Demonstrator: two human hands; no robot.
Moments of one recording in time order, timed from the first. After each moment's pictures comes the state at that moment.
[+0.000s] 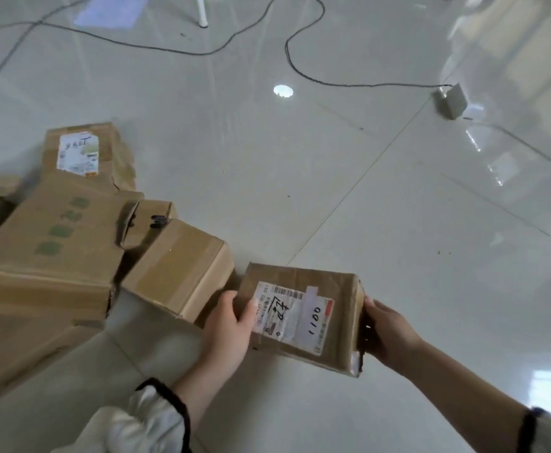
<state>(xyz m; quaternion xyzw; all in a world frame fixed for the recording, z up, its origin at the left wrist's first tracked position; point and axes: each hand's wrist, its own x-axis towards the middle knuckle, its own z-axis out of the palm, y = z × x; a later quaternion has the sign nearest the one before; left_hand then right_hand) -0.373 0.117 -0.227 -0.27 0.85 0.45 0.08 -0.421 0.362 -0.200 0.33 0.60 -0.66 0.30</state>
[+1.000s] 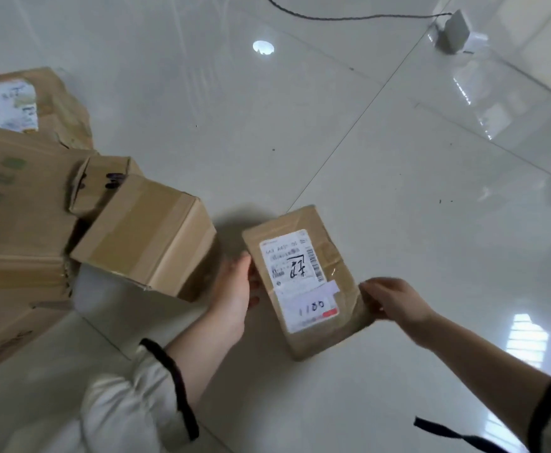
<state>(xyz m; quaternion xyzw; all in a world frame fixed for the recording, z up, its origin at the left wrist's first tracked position) -0.397 0.150 -0.234 -0.41 0.57 0.70 0.15 -0.403 0.387 -0.223 0.21 0.77 -0.54 0.29</state>
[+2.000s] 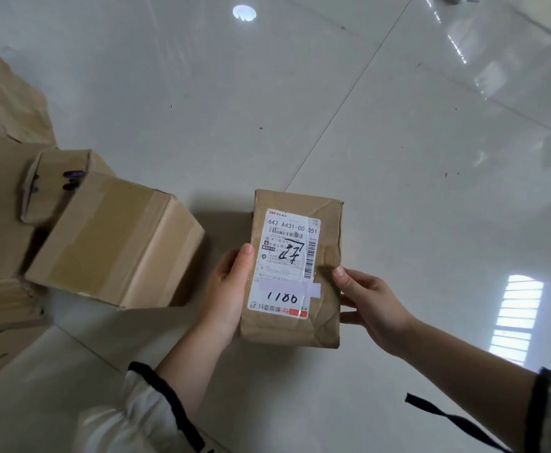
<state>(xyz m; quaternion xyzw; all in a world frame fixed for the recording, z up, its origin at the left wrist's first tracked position) -0.395 0.139 -0.252 -0.25 0.69 0.67 0.12 -0.387 0.346 -0.234 0.20 0.64 -0.67 0.32</state>
